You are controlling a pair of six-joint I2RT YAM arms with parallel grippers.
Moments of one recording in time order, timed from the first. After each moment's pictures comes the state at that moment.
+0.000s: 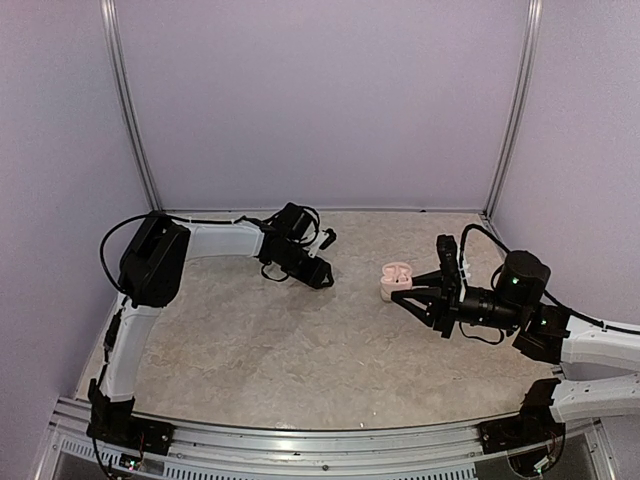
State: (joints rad) left arm -0.66 2.35 1.80 -0.39 0.26 -0.02; right arm 0.80 0.88 0.45 0.40 -0.42 0.07
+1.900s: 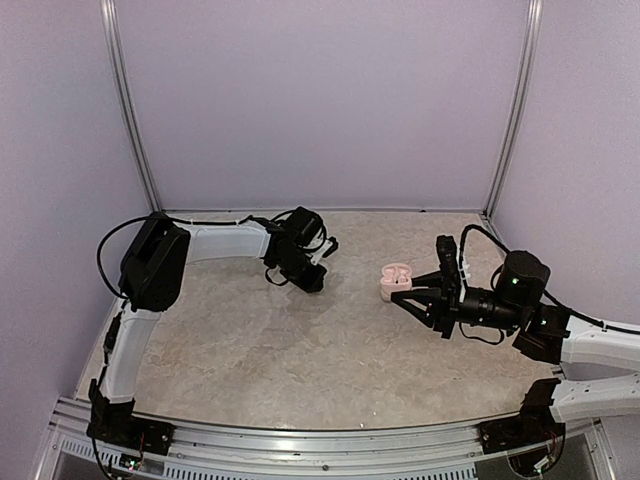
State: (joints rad) left arm -0.72 2.34 1.83 -0.54 0.09 0.01; right arm 0.80 0.88 0.45 0.40 -0.43 0.08
